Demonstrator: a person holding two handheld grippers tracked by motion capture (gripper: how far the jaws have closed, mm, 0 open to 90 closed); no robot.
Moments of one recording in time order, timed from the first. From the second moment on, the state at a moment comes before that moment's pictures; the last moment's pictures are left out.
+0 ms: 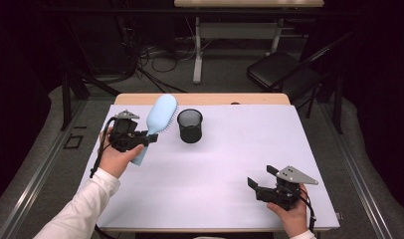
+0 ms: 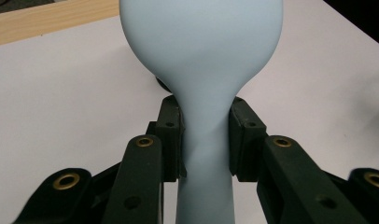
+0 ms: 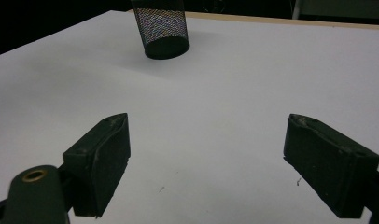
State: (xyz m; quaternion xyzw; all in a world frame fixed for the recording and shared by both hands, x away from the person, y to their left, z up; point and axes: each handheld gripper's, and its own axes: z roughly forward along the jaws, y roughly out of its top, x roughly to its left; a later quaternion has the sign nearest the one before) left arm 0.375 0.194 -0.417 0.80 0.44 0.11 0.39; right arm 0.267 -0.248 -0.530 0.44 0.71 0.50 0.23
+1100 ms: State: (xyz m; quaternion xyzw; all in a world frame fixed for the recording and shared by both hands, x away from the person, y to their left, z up) left arm 0.363 0.125 -0.416 0.79 0.35 0.09 0.49; right arm 0.269 -0.247 -0.532 0.44 0.71 0.50 0.22
